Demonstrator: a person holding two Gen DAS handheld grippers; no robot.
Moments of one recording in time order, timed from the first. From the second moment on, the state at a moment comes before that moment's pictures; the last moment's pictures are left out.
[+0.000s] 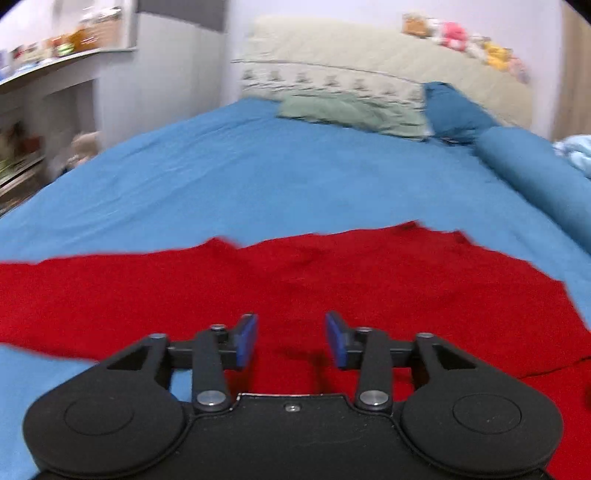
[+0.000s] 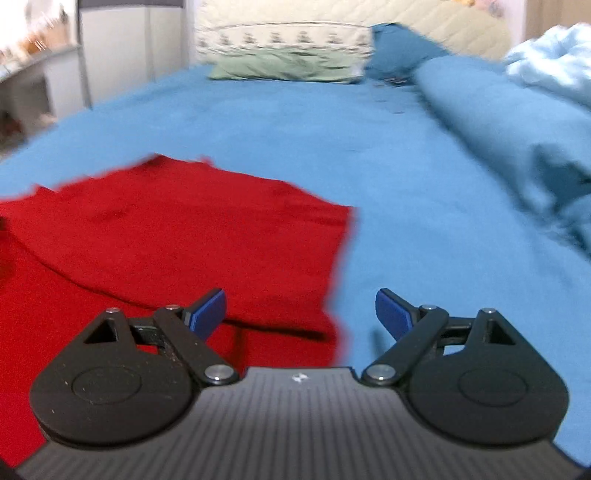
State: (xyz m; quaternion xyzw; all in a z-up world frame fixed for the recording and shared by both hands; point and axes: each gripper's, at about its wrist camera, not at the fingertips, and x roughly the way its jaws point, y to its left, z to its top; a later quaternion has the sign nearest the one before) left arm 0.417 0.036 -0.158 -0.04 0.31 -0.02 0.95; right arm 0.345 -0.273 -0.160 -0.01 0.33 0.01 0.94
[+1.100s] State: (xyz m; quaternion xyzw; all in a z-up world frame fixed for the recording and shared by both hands) left arm 0.431 0.019 -0.148 0.01 0.34 -0.06 0.94; right arm 0.453 -0.260 -0.138 0.06 0.33 0.02 0.94
